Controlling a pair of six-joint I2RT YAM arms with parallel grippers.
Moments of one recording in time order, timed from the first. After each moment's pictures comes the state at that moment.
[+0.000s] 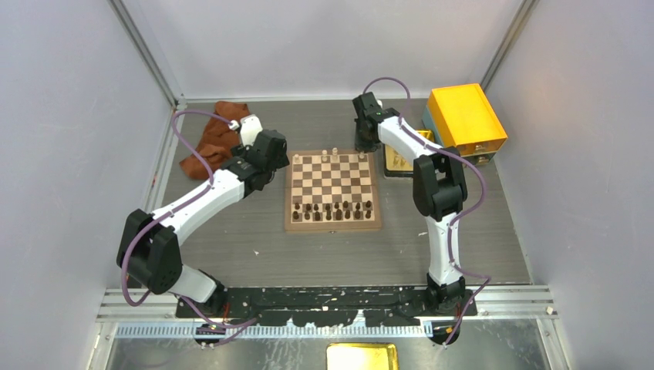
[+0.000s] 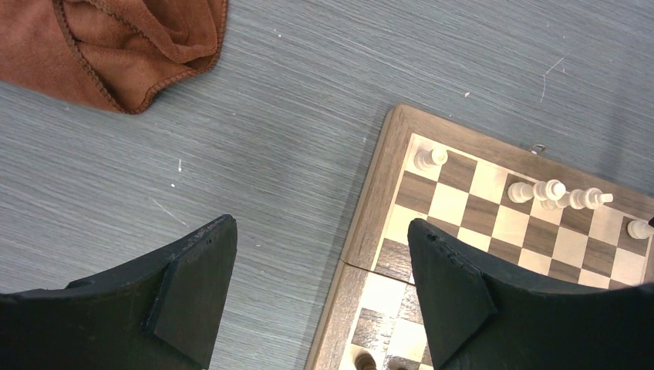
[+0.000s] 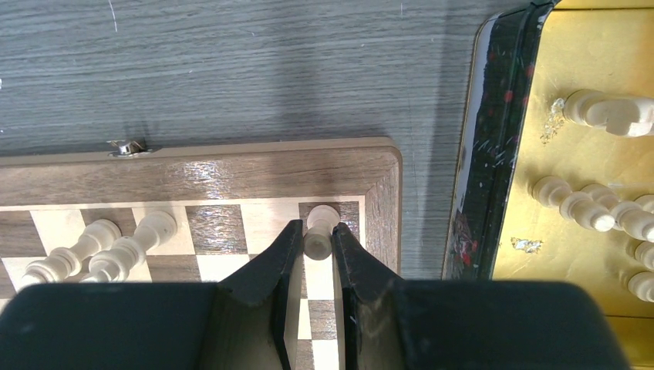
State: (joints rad) left arm -0.56 1.47 1.11 -0.39 -0.65 -0.71; right arm 0.39 2.15 1.79 -0.67 0.16 0.39
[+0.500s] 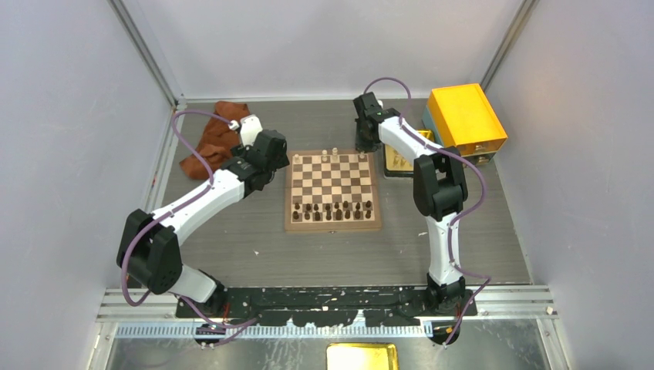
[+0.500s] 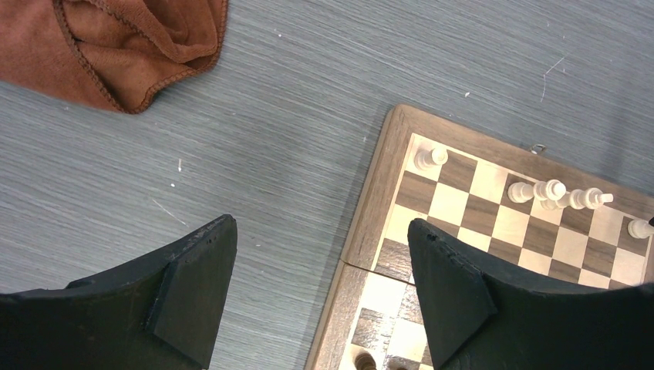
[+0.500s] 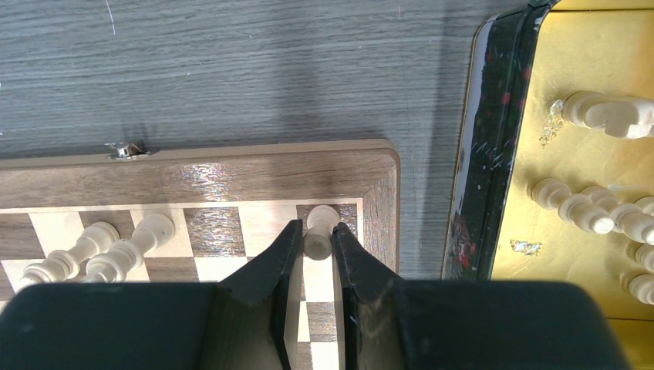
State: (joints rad) left arm -0.56 1.47 1.11 -0.39 -0.65 -0.71; right arm 0.38 2.15 1.78 -0.66 0.16 0.39
